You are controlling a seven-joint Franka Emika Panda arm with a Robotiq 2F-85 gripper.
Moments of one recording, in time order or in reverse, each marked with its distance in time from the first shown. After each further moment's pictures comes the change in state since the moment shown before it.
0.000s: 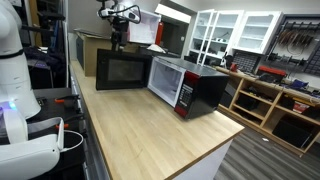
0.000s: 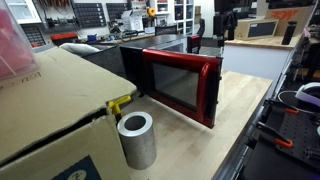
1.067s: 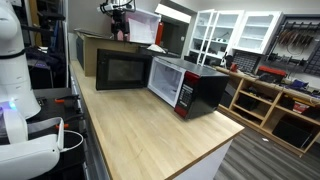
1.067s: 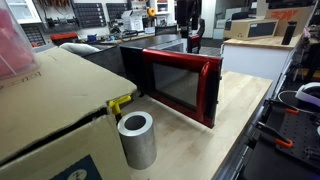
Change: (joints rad) arm 0.126 0.143 0.168 0.242 -0.081 0.060 0.080
